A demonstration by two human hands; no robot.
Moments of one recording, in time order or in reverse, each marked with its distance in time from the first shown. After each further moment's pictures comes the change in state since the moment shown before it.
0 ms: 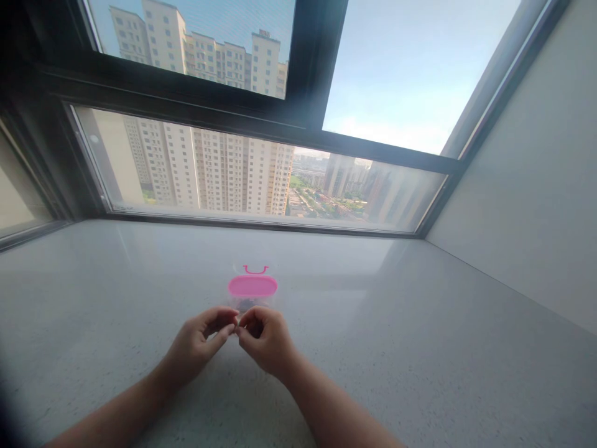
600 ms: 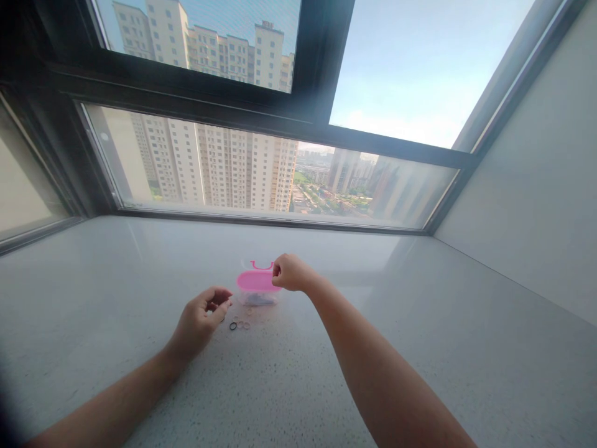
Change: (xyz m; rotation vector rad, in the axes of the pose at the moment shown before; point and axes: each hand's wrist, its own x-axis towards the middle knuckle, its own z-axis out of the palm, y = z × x) left_hand 0.014 -0.013 -0.016 0.223 0.221 -0.039; right_hand 0.098 -0.028 -0.068 -0.916 -0.324 -0.013
